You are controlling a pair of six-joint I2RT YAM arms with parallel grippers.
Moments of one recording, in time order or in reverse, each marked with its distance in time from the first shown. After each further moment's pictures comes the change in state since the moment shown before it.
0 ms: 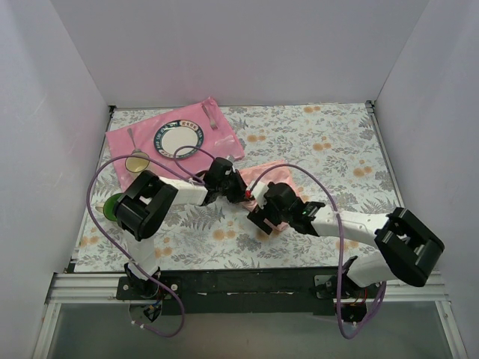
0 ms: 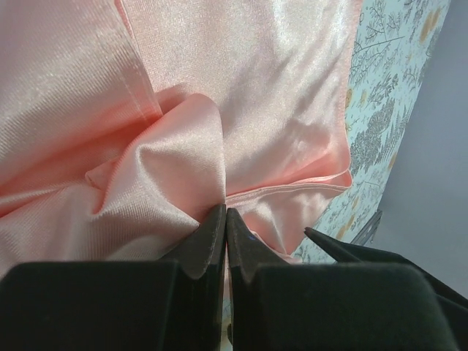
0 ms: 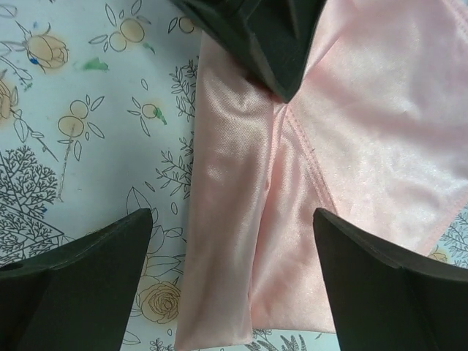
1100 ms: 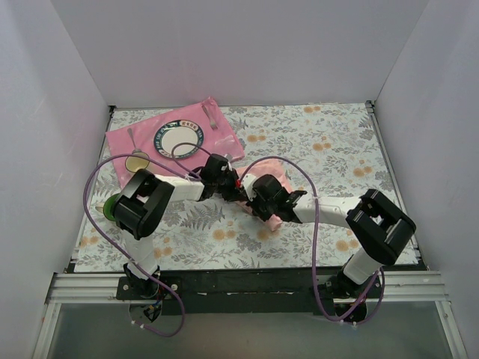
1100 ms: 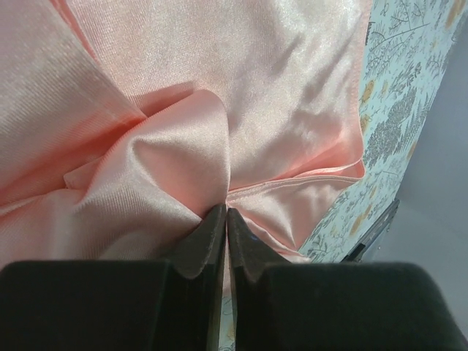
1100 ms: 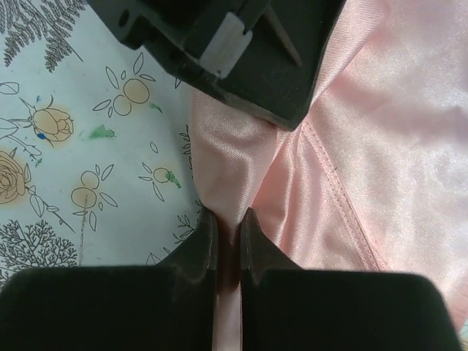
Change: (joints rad) left arm 0.051 -0.002 0.019 -0.078 0.075 0.082; right arm -0.004 0.245 0.174 -0.051 -0.028 0.119
